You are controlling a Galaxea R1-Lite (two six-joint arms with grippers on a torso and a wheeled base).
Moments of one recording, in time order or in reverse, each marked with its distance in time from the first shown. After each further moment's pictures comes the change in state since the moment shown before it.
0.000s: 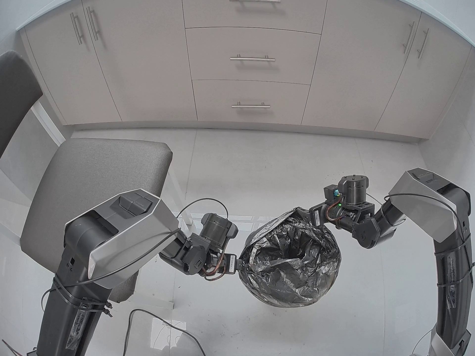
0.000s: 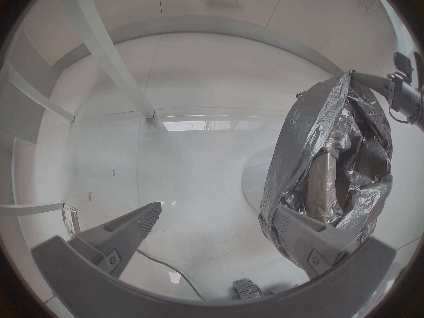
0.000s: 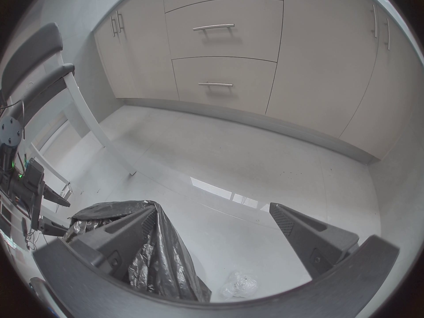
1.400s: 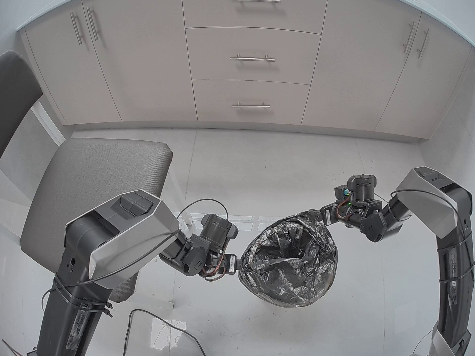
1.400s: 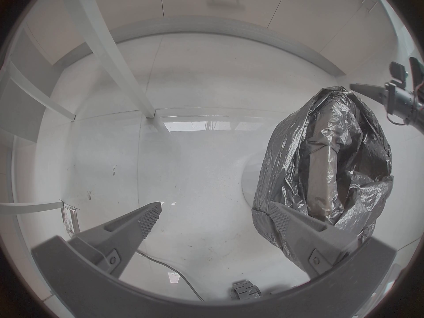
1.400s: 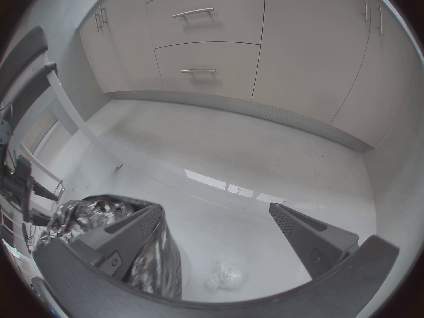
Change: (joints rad) left arm -0.001 0.003 0.005 -0.012 0.004 -0.008; right arm -0.076 0.022 -0.048 0.096 0.014 0.000
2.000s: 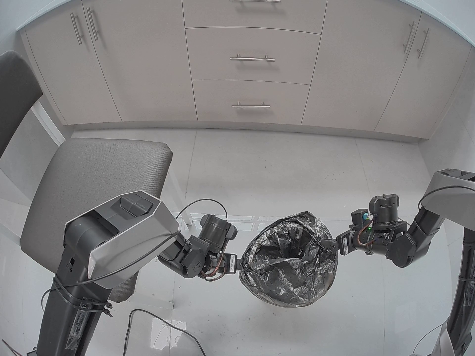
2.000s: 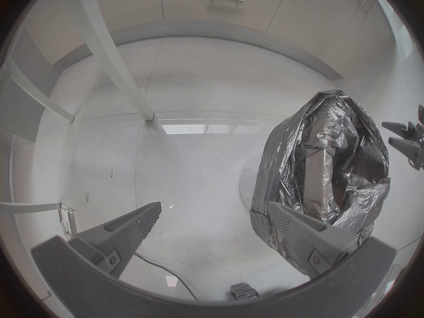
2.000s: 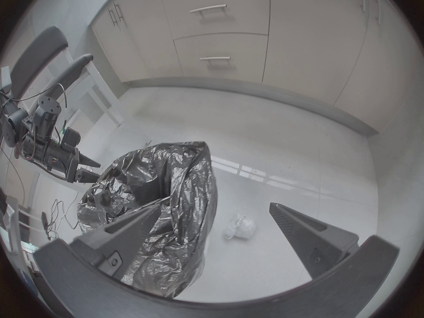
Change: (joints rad) left arm 0.000 -0.004 0.030 -0.058 -0.004 0.000; right arm 0.002 -0.242 0.519 -0.150 0.085 0.000
